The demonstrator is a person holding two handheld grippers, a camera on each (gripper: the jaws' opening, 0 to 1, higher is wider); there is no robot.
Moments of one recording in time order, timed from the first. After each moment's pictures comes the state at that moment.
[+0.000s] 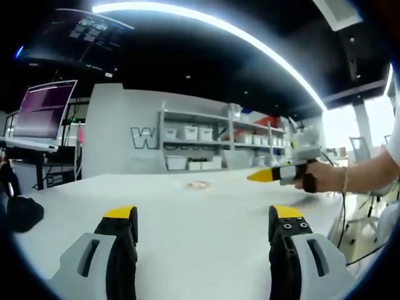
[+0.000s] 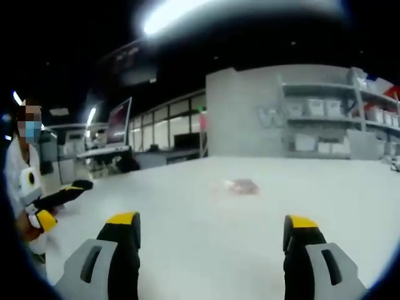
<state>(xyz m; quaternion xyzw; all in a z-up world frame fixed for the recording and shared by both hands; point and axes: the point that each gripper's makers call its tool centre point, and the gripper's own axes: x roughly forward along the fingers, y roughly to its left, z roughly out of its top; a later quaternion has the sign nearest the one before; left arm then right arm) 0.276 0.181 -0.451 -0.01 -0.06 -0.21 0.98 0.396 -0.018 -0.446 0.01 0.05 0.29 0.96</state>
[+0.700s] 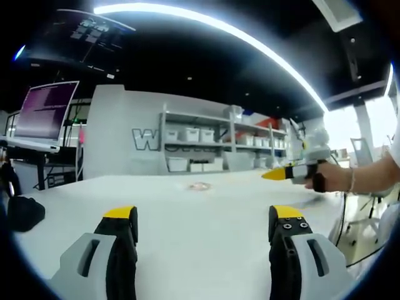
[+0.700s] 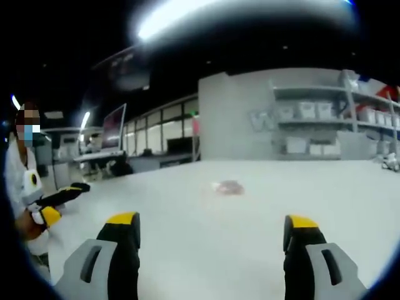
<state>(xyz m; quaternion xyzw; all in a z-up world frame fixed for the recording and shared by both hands) 0.279 0.185 -0.451 -0.01 -0.06 -0.20 0.98 0.387 -0.052 -0.441 0.02 0.04 0.27 0.96</state>
